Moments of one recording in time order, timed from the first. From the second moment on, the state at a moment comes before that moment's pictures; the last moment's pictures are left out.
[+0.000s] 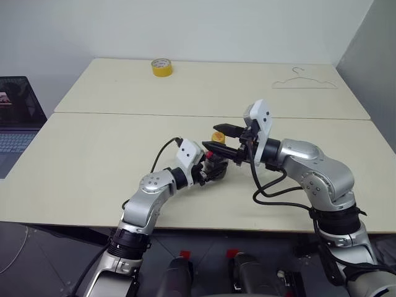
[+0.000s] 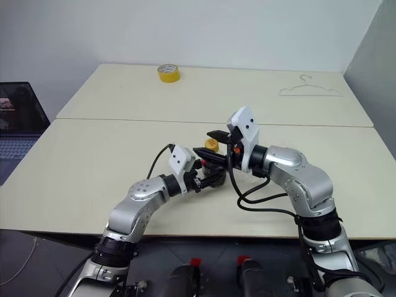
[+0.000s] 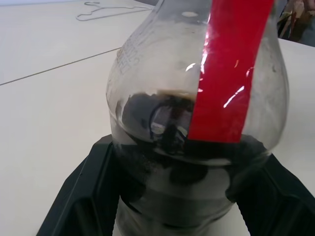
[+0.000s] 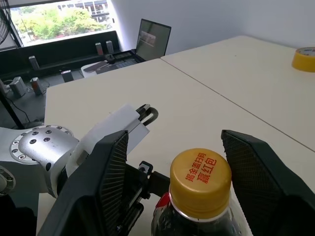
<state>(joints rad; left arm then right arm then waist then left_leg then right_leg) -0.37 0.27 -0.16 -0.06 -0.25 0.40 -0.66 -0.62 -0.35 0.13 -0.33 0.52 0.80 0.63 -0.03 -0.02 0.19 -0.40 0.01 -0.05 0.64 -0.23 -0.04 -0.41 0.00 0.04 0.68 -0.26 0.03</state>
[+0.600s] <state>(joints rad) -0.37 0.27 -0.16 -0.06 -0.25 0.40 -0.66 -0.64 -0.35 0.14 -0.27 0.48 0.78 0.63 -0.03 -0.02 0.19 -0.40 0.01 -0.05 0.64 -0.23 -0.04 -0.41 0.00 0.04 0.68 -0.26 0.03</state>
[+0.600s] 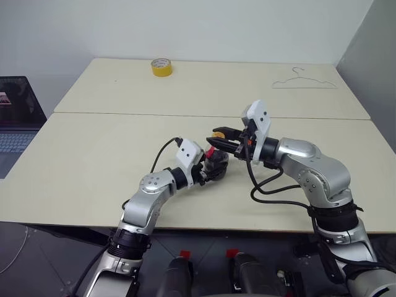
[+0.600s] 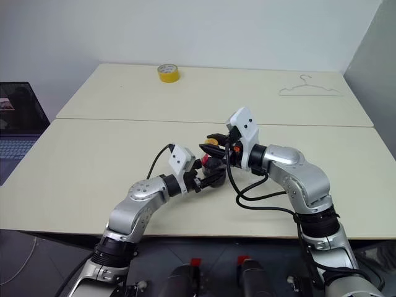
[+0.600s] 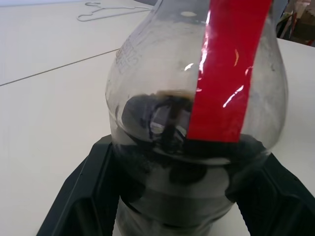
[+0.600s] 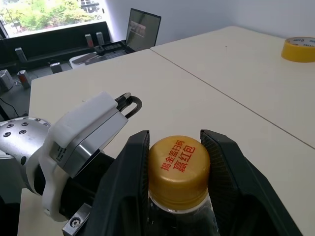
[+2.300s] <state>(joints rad) -0.35 0.25 -0.19 -0.06 -0.24 0.39 -0.61 -0.66 -0.35 0.06 -0.36 0.40 0.81 0.67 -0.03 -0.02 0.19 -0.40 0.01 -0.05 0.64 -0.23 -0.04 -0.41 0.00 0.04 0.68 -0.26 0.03</state>
